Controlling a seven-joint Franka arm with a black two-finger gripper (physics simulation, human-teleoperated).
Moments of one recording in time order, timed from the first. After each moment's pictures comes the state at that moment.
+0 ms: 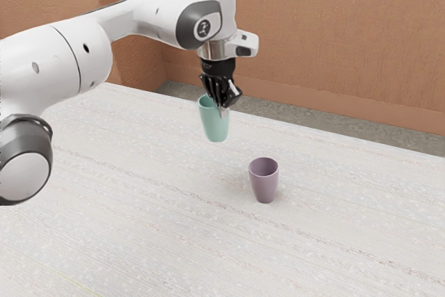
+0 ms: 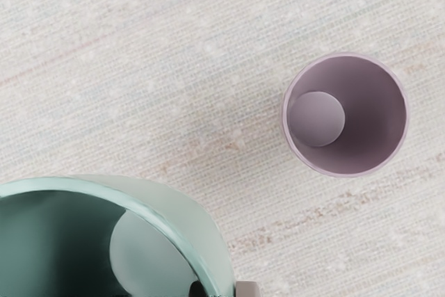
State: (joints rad) arm -0.39 0.50 0.21 -1.22 -0.05 1.71 0.22
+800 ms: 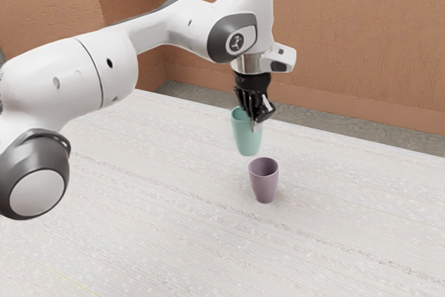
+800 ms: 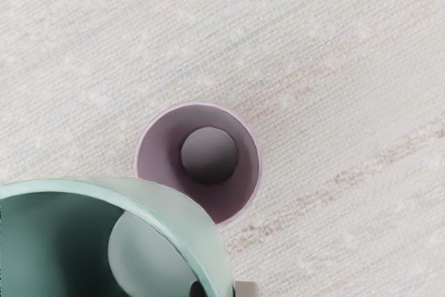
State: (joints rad) arm -0.46 0.57 0.17 -1.14 -0.06 1.70 0.22
